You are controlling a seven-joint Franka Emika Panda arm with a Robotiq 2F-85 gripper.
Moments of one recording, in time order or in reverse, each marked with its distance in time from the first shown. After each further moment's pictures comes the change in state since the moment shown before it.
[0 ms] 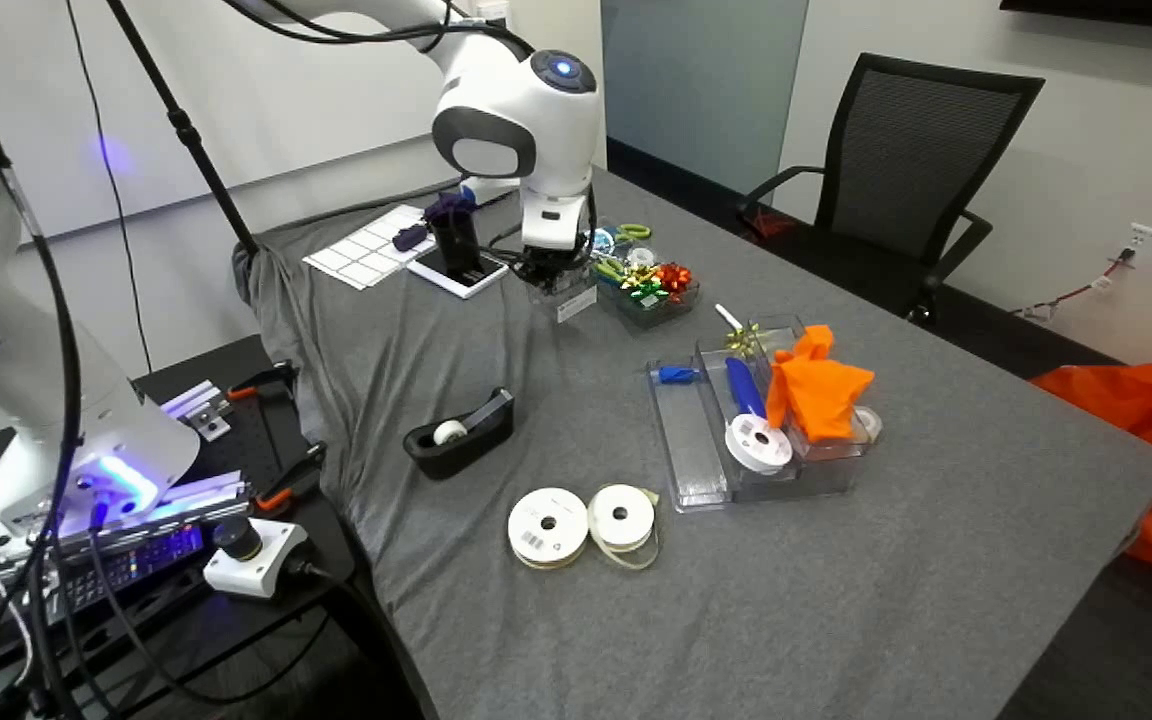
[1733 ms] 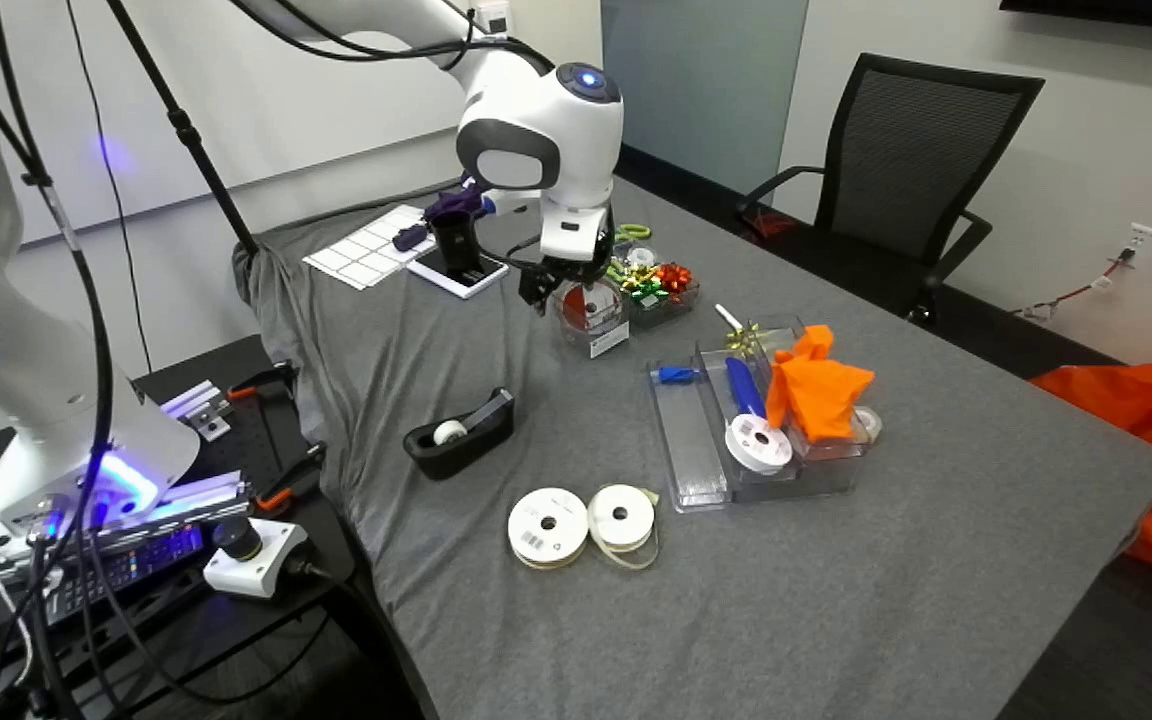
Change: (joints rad) arm -0.028 0.067 -0.005 0.079 -0.063 -0.018 0.055
